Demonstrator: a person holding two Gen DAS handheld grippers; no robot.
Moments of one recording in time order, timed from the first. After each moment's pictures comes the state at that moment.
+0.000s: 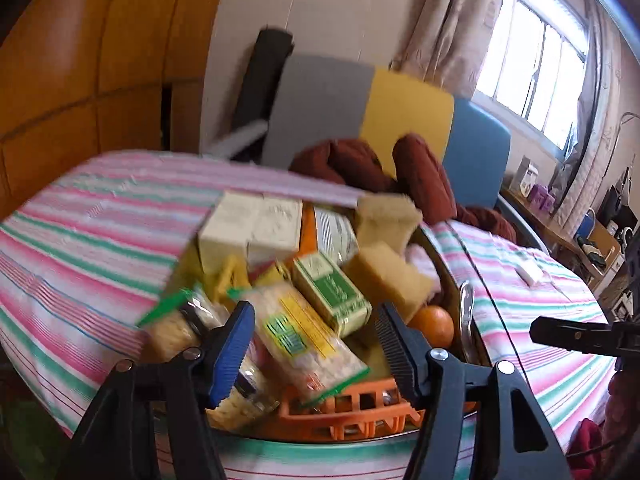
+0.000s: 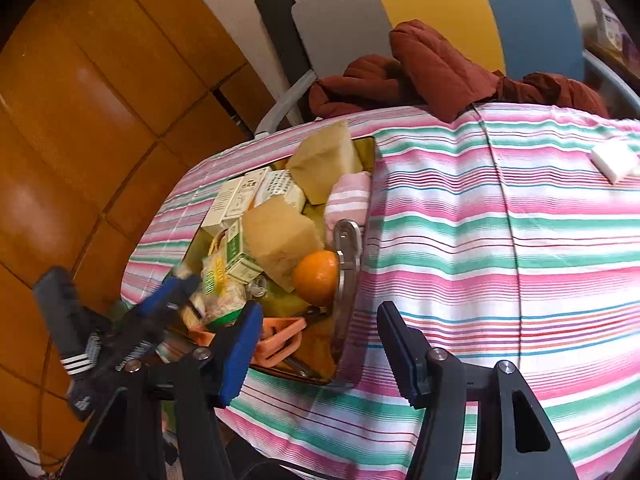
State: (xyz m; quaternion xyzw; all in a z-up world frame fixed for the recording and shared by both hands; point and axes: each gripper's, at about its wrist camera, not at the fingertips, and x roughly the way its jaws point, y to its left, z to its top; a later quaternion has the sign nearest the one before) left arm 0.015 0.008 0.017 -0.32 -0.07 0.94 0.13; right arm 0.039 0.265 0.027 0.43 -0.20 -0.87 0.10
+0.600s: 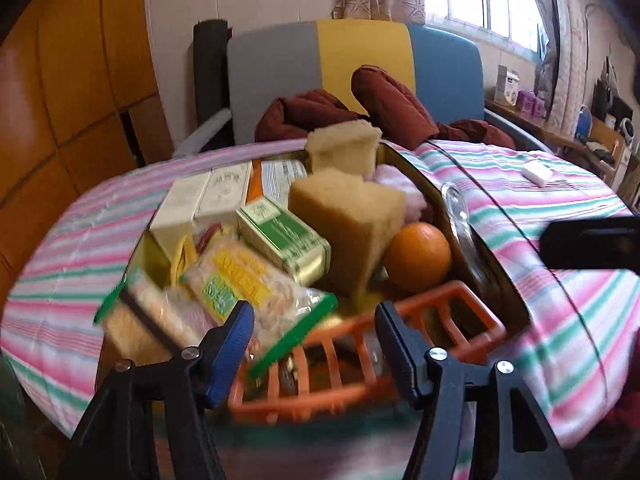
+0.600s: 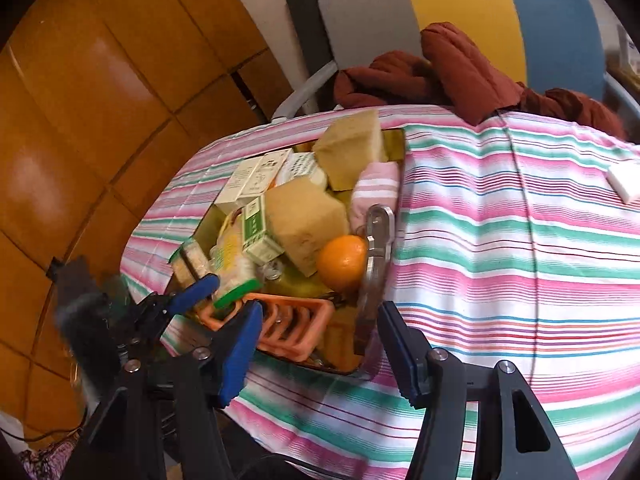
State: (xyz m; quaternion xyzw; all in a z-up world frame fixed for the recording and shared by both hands) left arm 0.010 0.077 -0.016 -0.36 0.09 0.92 0.14; right arm 0.041 0.241 0.025 0.44 -0.15 -0.88 0.12
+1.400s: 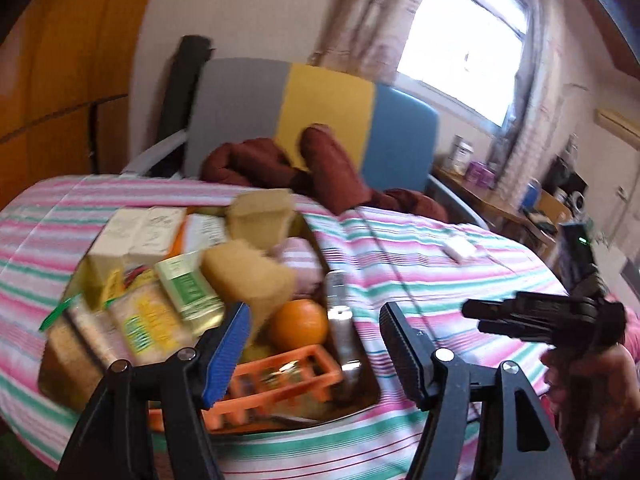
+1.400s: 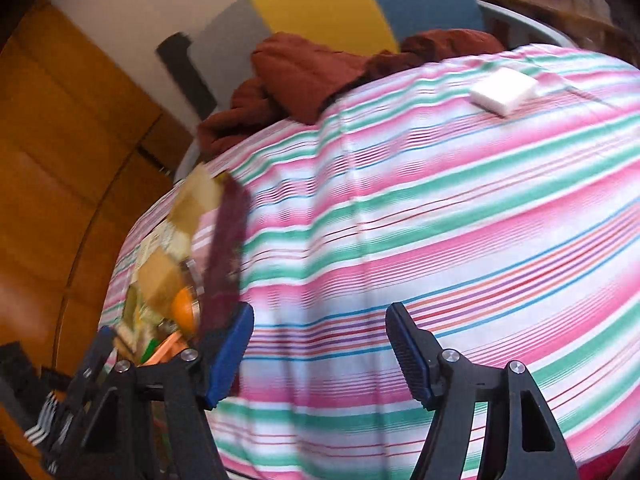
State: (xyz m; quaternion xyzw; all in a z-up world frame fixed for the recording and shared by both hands) left arm 0.036 0.100 0.033 -0.31 -0.04 0.92 0.25; right arm 0.060 0.382 -0.013 0.43 -0.29 -0.86 -0.03
